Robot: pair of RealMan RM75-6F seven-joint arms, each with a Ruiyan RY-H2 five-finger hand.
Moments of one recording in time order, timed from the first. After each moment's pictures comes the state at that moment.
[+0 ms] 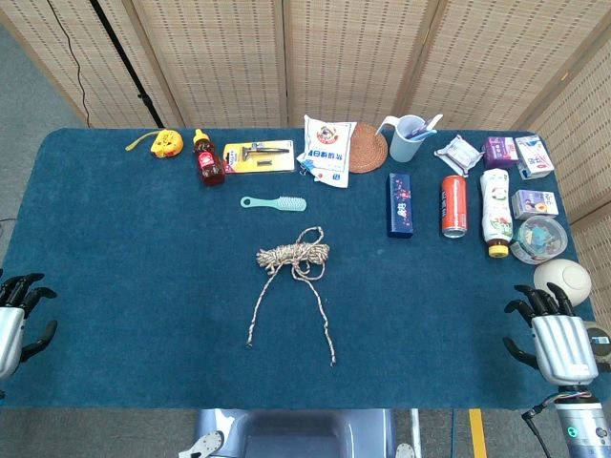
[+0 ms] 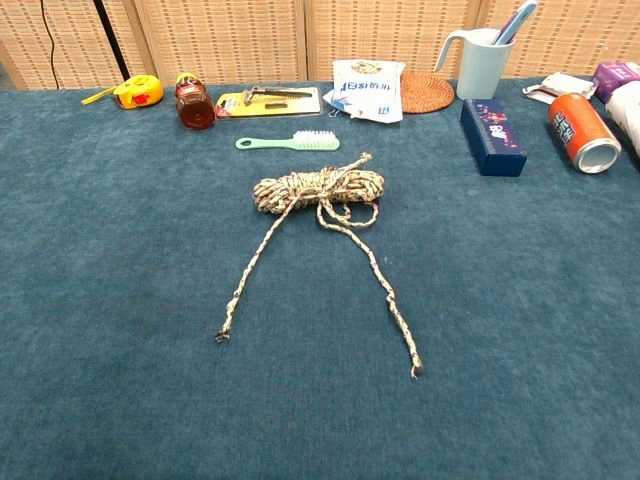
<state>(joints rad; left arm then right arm) -0.06 -1.09 -0.04 -1.72 1.50 1.54 0.21 0.09 -1.14 0.05 -1.62 -1.54 1.49 -0.12</state>
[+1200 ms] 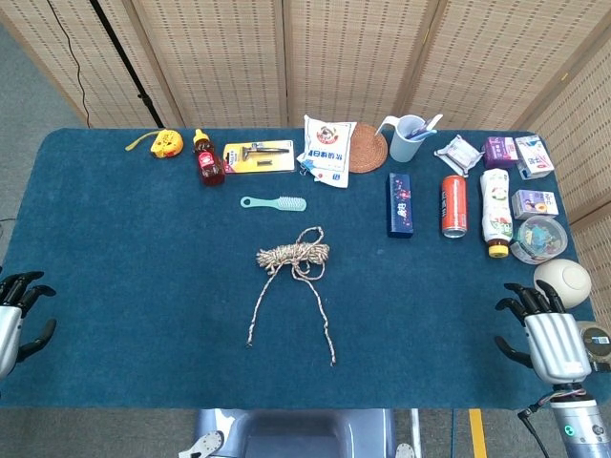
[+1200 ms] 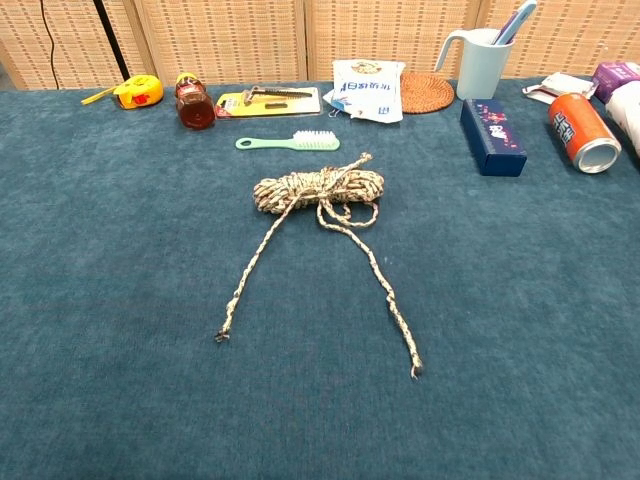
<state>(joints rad) -0.06 -1.06 -0.04 -1.74 1.52 1.54 0.18 0.11 -1.14 0.05 -1.62 -1.58 1.48 -0.06</state>
